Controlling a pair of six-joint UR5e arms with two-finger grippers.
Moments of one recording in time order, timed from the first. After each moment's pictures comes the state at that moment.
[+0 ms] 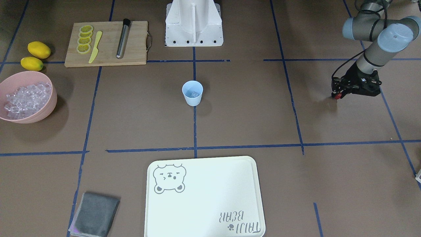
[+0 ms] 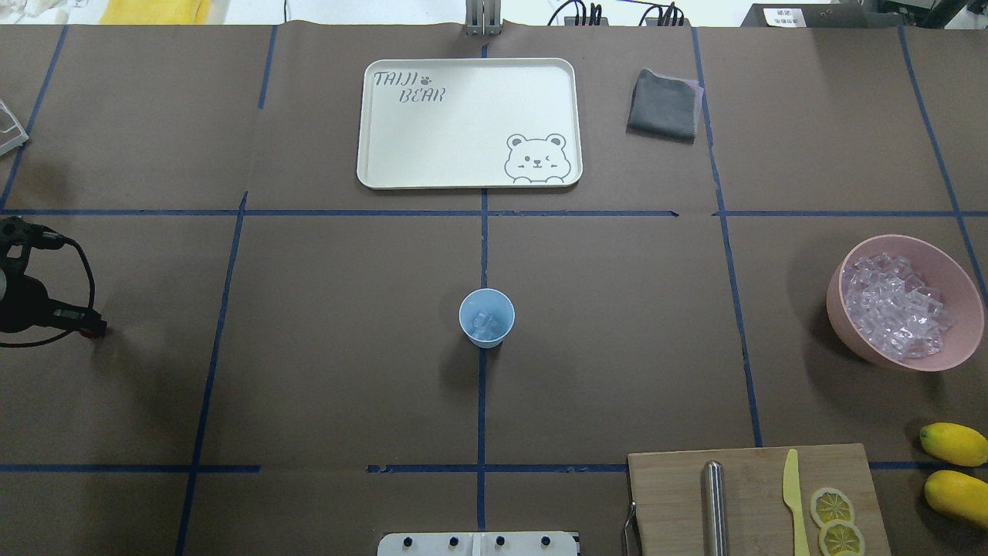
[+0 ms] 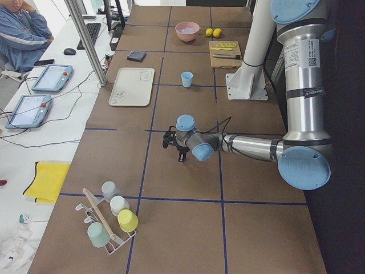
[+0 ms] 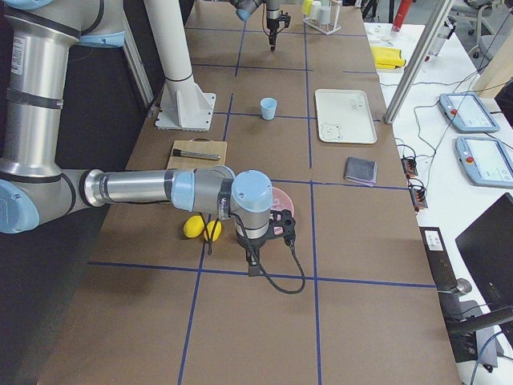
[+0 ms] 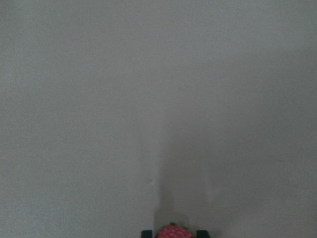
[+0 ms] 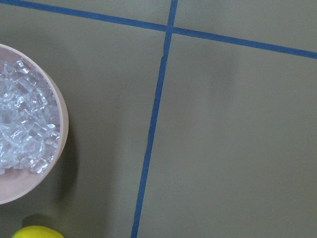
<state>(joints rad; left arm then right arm) -0.85 -1.43 -1.70 -2.27 -2.11 -0.79 1.64 -1.79 1.90 -1.75 2.31 -0.26</state>
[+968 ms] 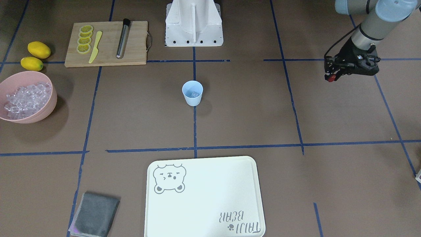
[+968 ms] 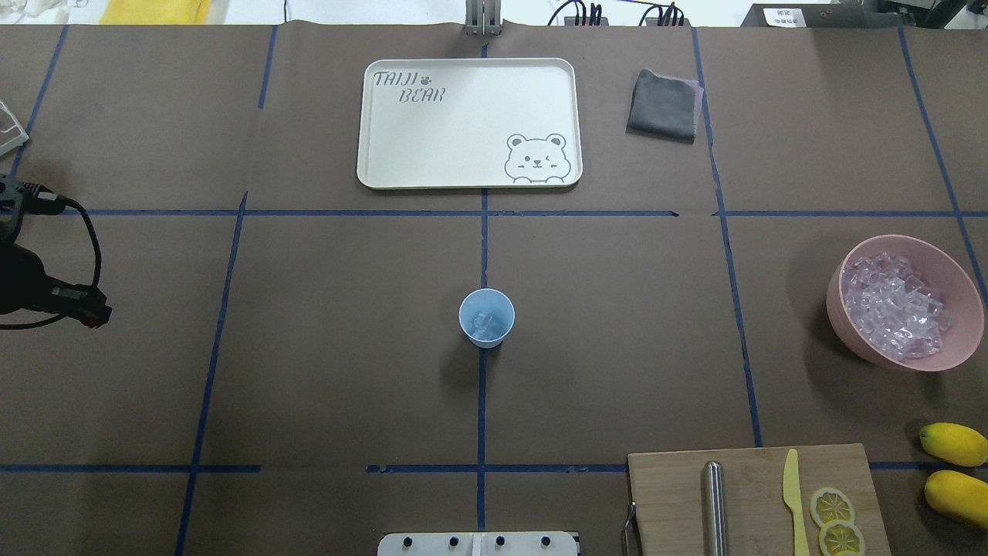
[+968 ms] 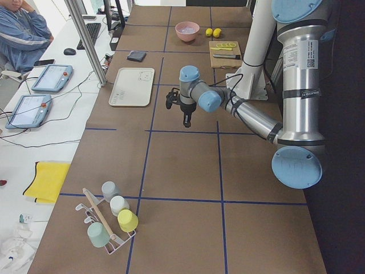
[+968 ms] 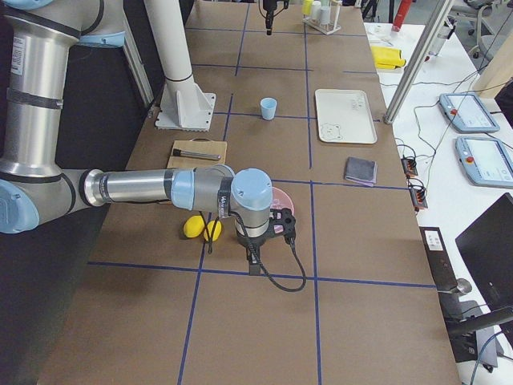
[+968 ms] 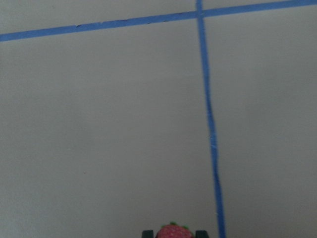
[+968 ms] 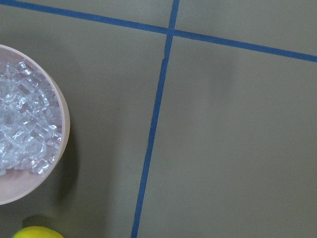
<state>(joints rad) -0.88 -1.54 -2.22 -1.56 -2.14 -0.77 1.64 -1.79 1.91 -1.75 2.31 -0.26</state>
